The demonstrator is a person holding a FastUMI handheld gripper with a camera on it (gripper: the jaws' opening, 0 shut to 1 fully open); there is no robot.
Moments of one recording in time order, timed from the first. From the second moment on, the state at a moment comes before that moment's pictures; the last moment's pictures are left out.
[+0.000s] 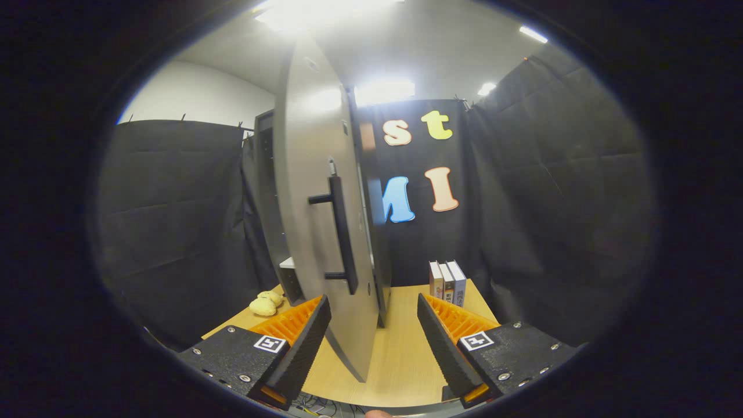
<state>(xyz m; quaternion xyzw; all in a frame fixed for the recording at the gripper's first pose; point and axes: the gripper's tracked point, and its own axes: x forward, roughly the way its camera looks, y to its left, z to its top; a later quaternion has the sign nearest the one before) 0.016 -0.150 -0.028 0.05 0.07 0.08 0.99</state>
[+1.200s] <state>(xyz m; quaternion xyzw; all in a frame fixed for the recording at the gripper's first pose) 0.043 -0.097 -0.027 0.05 0.08 0.13 0.99</state>
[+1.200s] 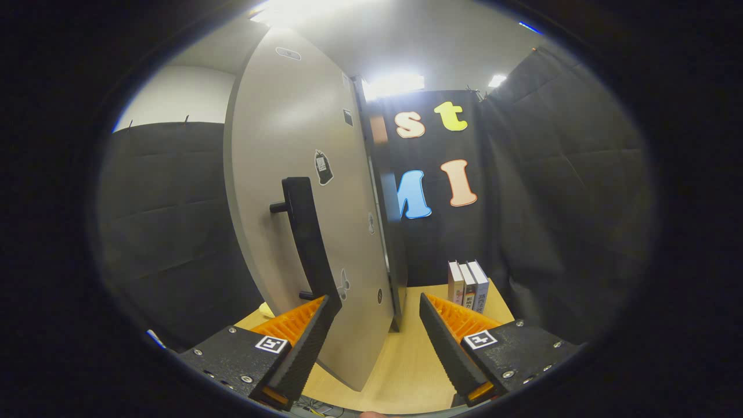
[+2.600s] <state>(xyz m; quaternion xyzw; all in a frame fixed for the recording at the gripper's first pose) 0.095 0.064 -0.046 0.06 0.09 0.12 0.99</state>
